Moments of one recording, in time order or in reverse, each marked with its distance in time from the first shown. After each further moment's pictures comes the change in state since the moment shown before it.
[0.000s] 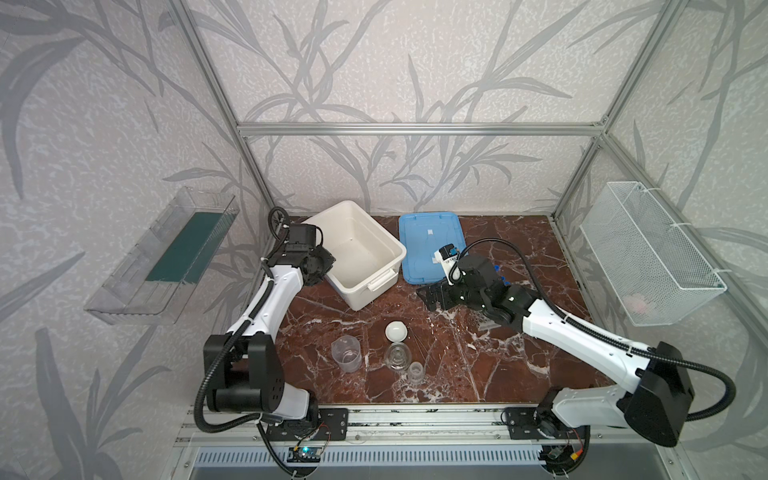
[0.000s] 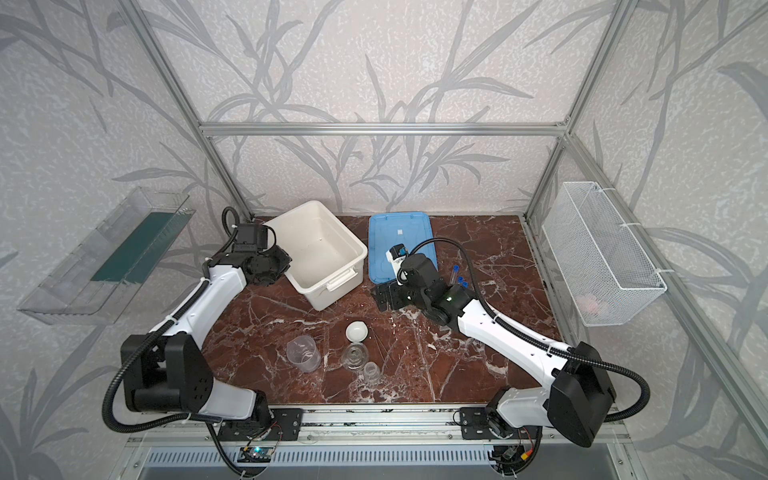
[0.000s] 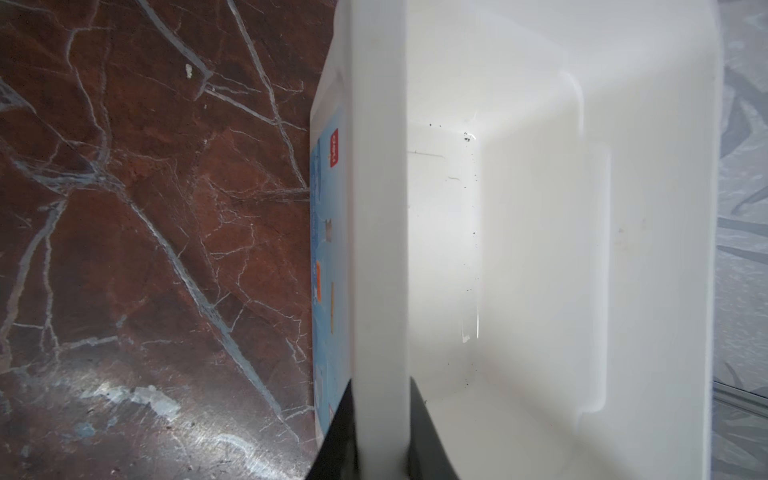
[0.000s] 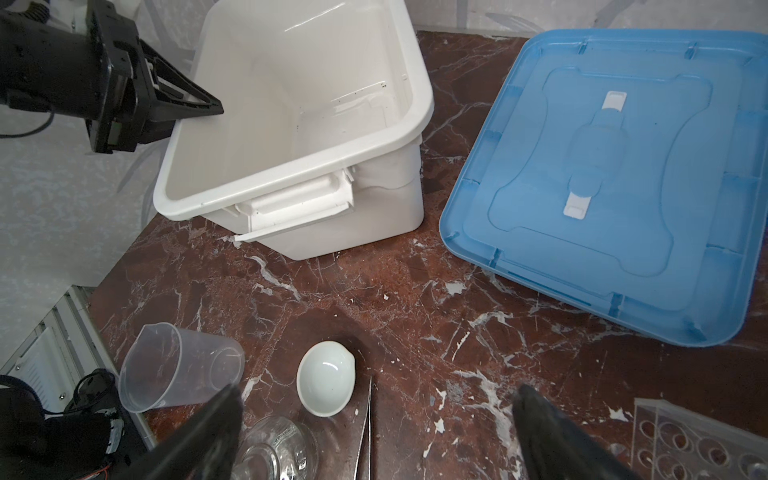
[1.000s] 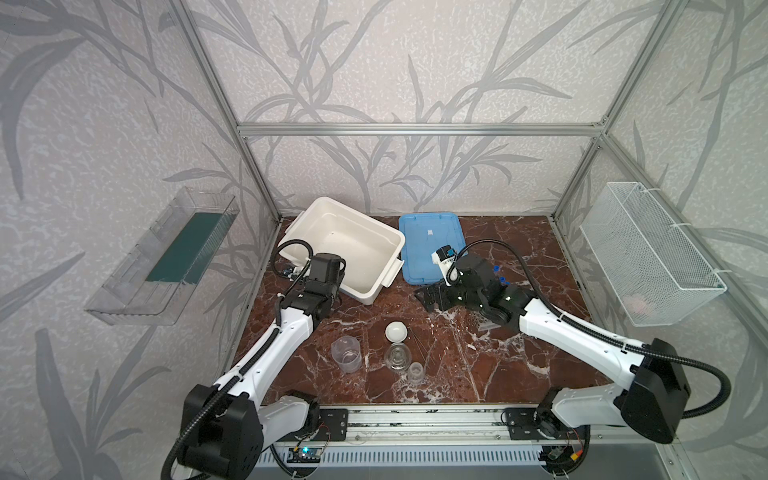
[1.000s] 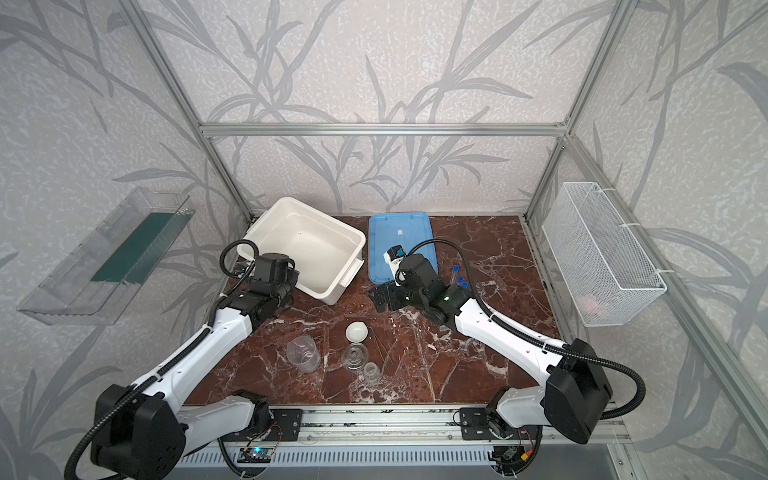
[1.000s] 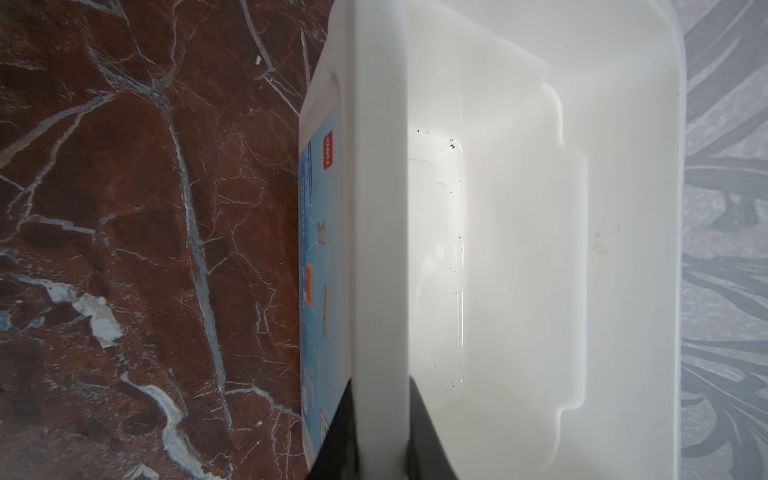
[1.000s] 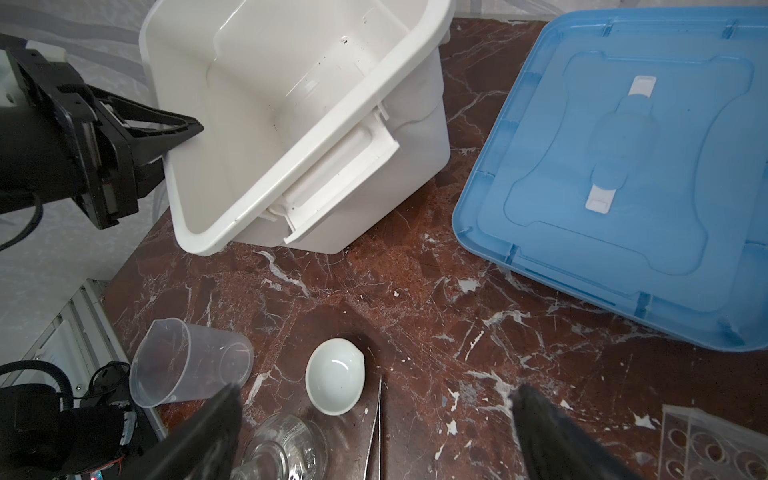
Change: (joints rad) left arm -0.234 -0.273 -0.320 0.227 -0.405 -0.451; right arm 0.000 0.023 0.000 0.014 -0.034 0.011
